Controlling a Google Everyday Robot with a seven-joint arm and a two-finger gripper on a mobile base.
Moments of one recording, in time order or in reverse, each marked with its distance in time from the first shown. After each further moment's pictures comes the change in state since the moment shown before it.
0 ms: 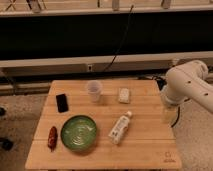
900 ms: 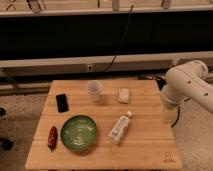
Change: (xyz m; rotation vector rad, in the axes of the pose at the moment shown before) arm 0.000 0.000 0.000 0.000 0.000 0.000
